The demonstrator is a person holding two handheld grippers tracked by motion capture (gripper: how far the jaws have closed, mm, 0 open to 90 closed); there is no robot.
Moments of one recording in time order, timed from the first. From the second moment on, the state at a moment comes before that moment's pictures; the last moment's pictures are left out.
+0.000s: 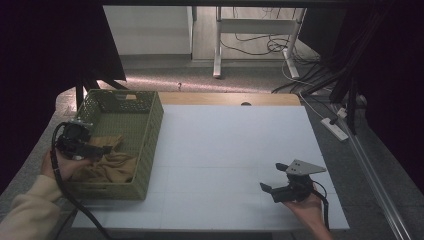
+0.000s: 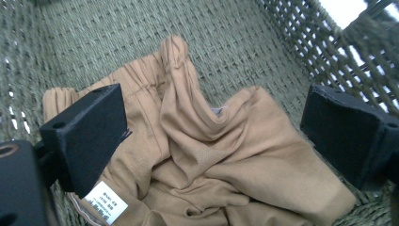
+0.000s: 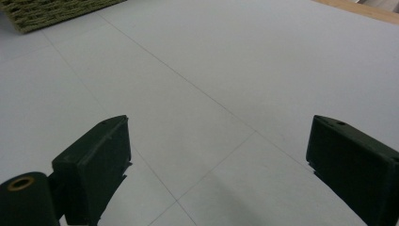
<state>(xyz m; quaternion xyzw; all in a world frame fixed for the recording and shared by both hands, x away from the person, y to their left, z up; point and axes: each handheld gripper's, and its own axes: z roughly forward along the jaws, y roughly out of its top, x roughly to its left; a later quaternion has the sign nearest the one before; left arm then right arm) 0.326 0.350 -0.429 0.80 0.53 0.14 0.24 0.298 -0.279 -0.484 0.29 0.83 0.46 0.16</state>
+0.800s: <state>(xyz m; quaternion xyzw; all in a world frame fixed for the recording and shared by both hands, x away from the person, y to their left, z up) 0.344 0.351 -0.454 0.82 0.53 0.11 0.18 0.298 -0.279 -0.486 0.29 0.83 0.45 0.16</state>
